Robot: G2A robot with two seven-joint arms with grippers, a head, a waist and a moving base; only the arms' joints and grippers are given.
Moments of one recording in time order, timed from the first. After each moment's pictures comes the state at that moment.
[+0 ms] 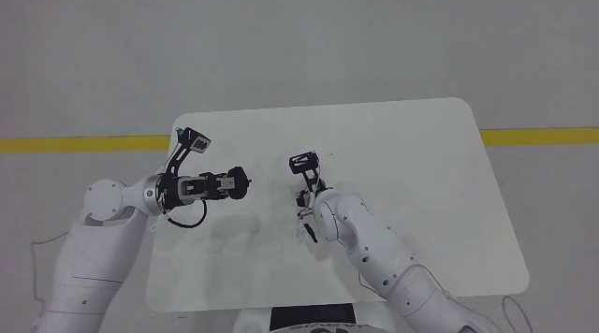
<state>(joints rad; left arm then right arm) 1.44 -1.01 -1.49 -1.59 -0.65 -0.34 -1.39 -1.30 -1.50 0.87 -1.52 -1.33 0.34 0.99</state>
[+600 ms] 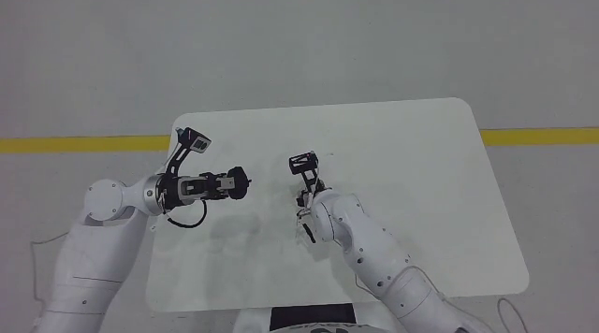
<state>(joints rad) 1.44 -1.01 -1.49 -1.59 -0.65 -0.34 -1.39 -1.32 -1.54 0.90 -1.50 -1.39 0.34 1.00</state>
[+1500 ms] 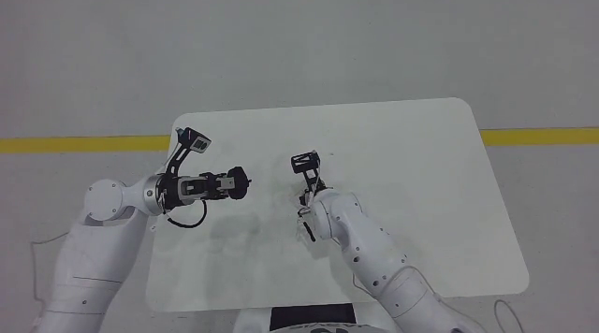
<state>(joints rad) 1.44 -1.01 -1.49 -1.59 -0.65 -0.34 -1.39 -1.32 -1.57 0.93 -1.48 -1.45 0.34 1.02</state>
